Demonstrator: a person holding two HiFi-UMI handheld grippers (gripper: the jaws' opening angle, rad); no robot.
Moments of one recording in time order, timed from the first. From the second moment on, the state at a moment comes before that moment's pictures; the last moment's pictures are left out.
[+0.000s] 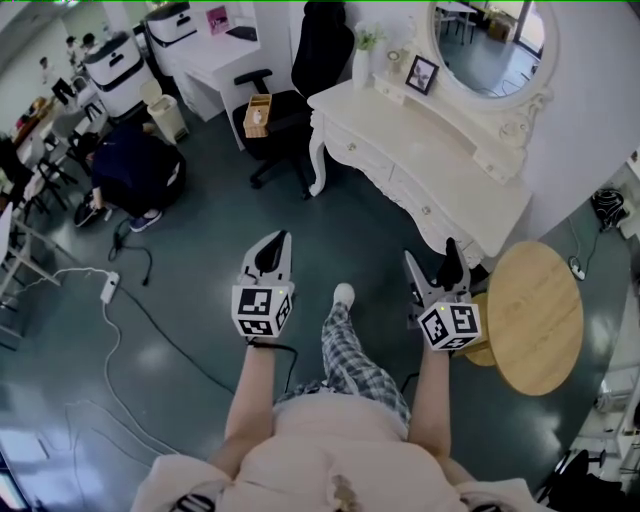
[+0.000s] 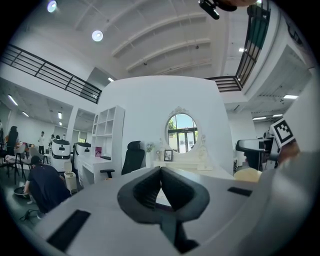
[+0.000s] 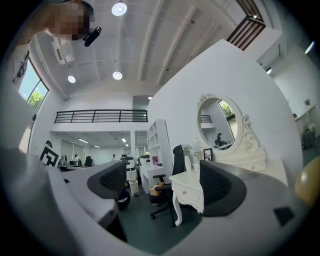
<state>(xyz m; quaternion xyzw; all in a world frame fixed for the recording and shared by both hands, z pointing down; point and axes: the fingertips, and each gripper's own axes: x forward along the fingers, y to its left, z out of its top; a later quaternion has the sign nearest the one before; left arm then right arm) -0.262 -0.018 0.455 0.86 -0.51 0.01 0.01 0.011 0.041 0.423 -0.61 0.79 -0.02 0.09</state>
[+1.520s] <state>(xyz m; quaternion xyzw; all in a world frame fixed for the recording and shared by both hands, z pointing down) 0.159 -0.587 0.445 0.96 -0.27 0.03 -0.01 0.330 -0.440 0.418 -0.77 0.63 -0.01 0.10</state>
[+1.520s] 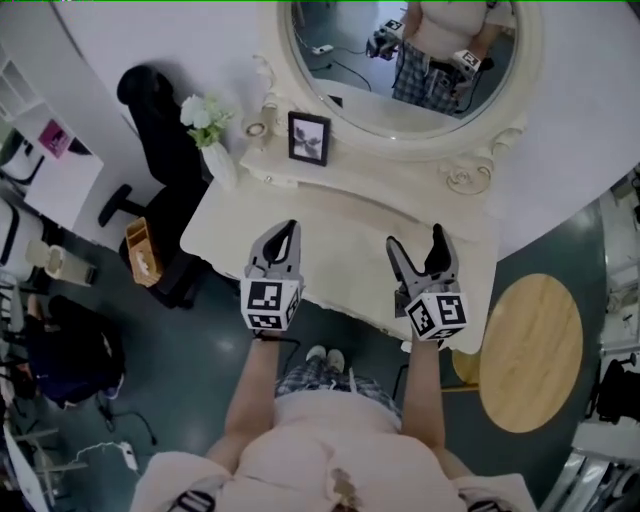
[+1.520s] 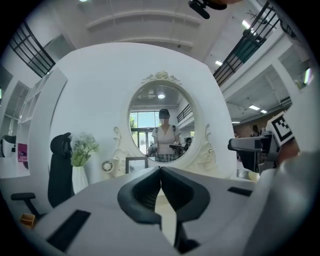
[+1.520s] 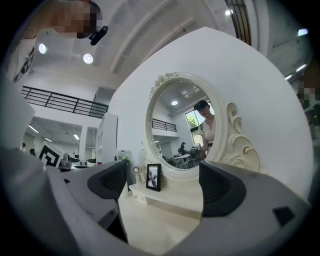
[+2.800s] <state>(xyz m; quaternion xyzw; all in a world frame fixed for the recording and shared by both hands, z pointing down) 0.397 -0.533 0.611 0.98 -0.06 0.15 0.08 0.509 -0.387 0.618 -0.90 0.38 -0.20 -0.01</state>
